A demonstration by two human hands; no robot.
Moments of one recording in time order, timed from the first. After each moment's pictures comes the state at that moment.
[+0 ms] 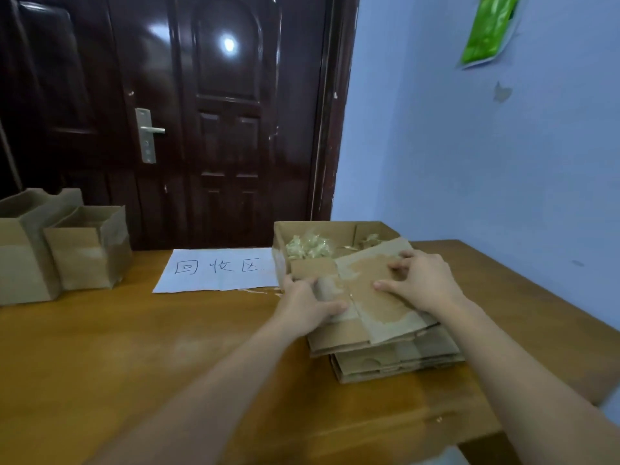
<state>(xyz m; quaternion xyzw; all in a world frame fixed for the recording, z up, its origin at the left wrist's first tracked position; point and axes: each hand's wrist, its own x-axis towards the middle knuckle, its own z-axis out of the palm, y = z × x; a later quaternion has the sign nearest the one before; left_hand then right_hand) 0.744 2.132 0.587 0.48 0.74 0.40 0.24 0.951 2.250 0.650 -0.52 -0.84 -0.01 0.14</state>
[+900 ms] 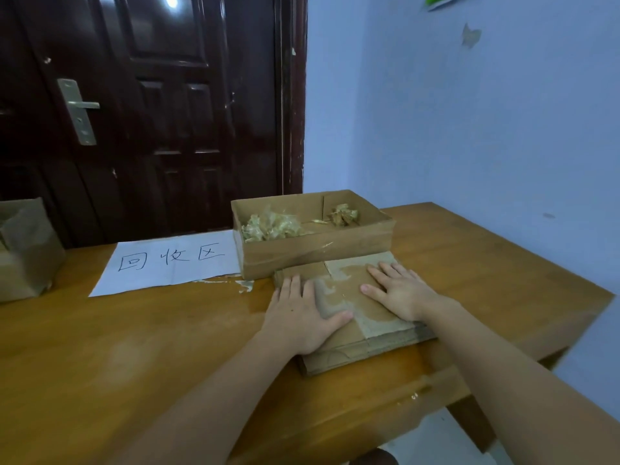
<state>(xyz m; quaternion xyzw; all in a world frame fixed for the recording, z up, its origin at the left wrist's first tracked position) 0.787 2.182 0.524 0.62 0.77 0.10 0.08 0.994 2.323 0.546 -0.49 -0.87 0.07 -0.04</state>
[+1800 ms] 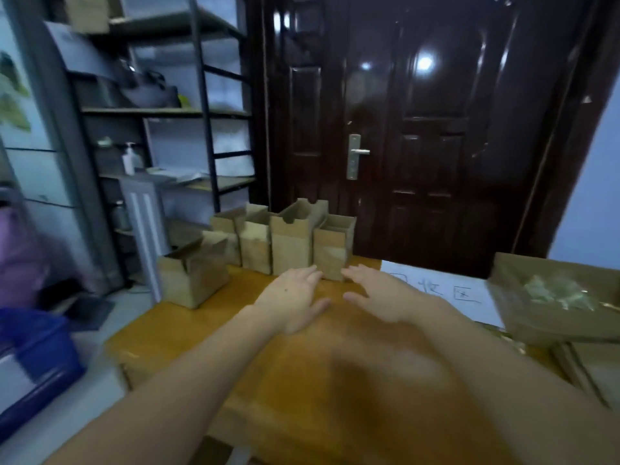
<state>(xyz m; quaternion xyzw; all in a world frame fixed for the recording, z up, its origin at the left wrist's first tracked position) 0.493 1.845 0.615 0.43 0.89 0.08 -0.09 0.579 2.051 0.623 -0.03 -0.99 0.08 0.06</state>
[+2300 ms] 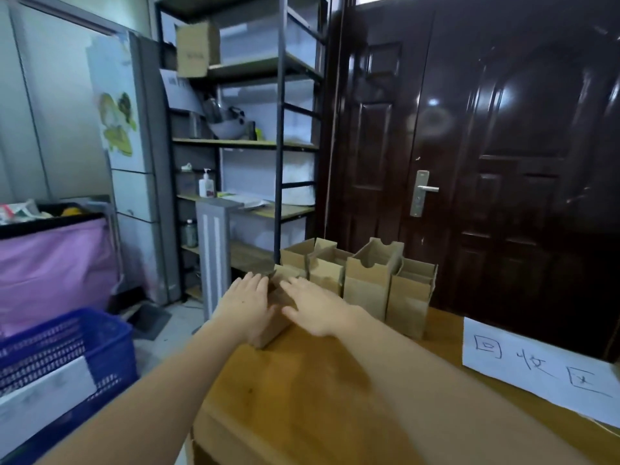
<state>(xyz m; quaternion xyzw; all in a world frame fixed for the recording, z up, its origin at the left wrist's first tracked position) 0.343 1.682 0.622 0.24 0.96 0.03 -0.14 0.388 1.857 0.647 0.15 -0.98 0.03 0.09</state>
